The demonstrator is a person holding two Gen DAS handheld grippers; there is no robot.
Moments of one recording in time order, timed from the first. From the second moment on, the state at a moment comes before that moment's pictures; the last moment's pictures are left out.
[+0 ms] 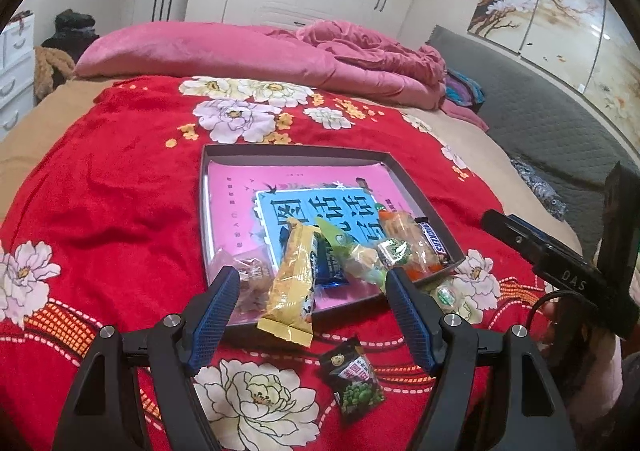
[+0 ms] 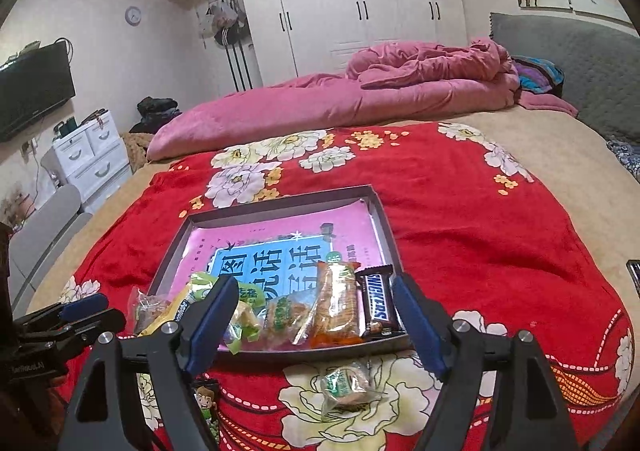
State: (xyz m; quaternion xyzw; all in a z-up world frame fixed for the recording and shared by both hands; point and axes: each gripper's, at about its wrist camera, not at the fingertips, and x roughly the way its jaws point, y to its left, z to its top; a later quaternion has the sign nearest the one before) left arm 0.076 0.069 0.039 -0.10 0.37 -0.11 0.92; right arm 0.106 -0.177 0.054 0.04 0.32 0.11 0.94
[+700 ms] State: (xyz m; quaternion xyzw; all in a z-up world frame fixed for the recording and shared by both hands) left arm 0.055 0.039 0.024 -0.09 0.41 -0.11 0.90; right arm 0.082 -0.191 0.052 0.03 0.33 0.11 0.94
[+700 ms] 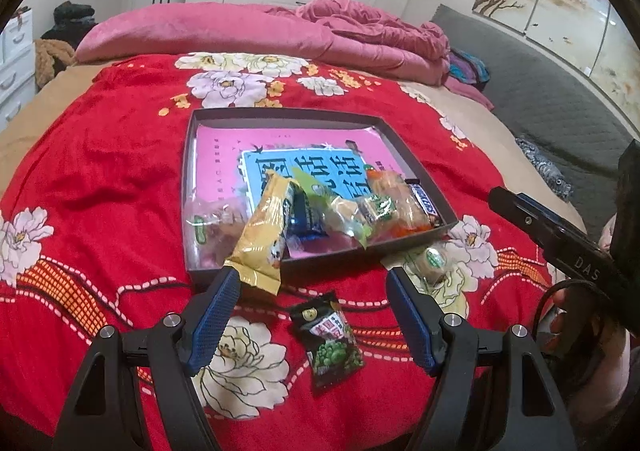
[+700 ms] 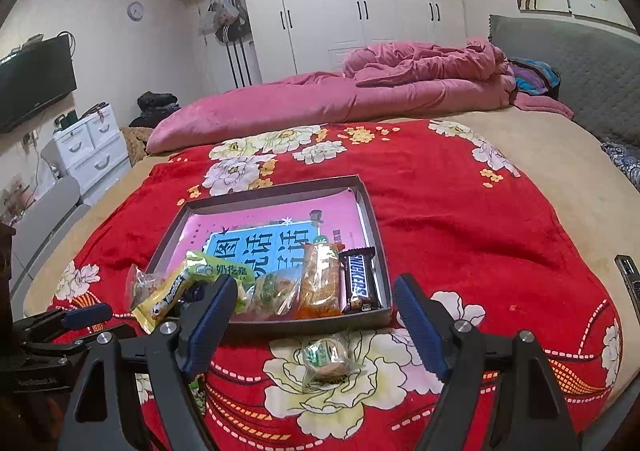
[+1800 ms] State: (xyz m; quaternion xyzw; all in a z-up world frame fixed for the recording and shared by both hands) left arm 0.058 0.013 -0.036 -0.09 0.50 -0.10 0.86; right arm 0.082 -0.201 -0.015 0.00 0.41 0.11 0.91
